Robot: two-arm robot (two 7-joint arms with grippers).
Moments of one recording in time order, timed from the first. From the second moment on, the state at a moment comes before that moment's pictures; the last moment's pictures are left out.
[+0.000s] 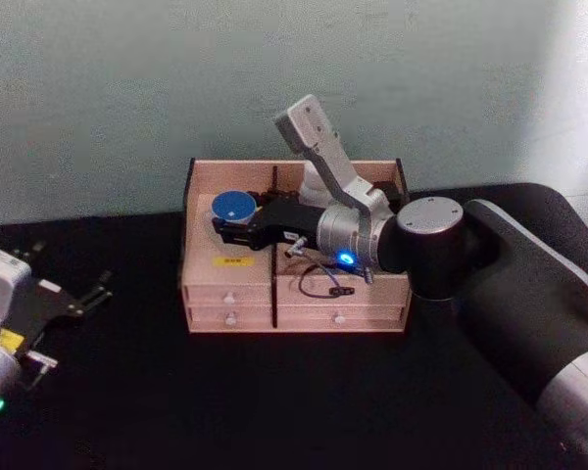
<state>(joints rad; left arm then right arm) -0.20 0.60 0.45 -1.41 -0.25 -0.12 0.03 0.74 0.14 -0.56 -0.93 0.27 0.22 0.47</state>
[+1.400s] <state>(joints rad) -0.20 0.60 0.45 -1.41 -0.25 -0.12 0.03 0.45 0.41 -0.49 -1.46 0.38 0.23 0.58</state>
